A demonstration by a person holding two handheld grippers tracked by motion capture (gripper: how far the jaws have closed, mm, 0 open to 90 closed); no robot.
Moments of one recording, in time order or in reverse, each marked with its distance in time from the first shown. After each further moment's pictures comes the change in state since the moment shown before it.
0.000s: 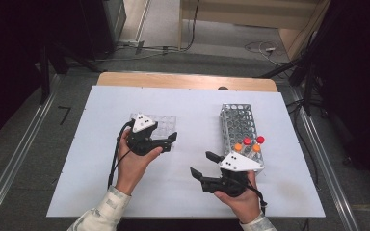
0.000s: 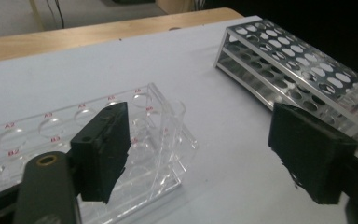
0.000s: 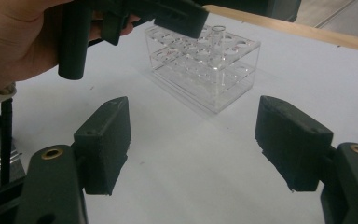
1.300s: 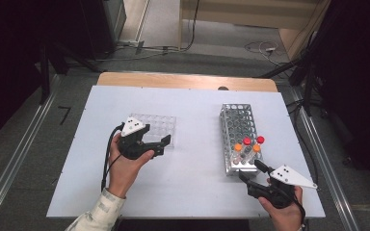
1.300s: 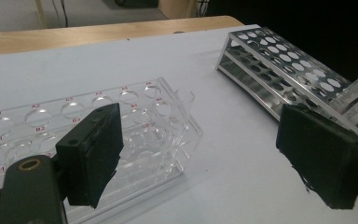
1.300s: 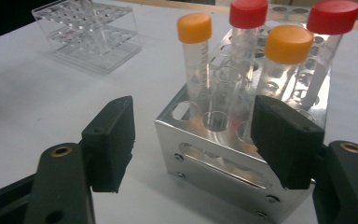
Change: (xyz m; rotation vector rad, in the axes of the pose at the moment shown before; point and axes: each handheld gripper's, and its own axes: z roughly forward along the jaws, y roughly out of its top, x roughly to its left) left arm 0.007 -0.007 -0.020 -0.030 0.003 -0.044; right arm -0.062 -0.060 -0.076 -0.015 -0.269 0.123
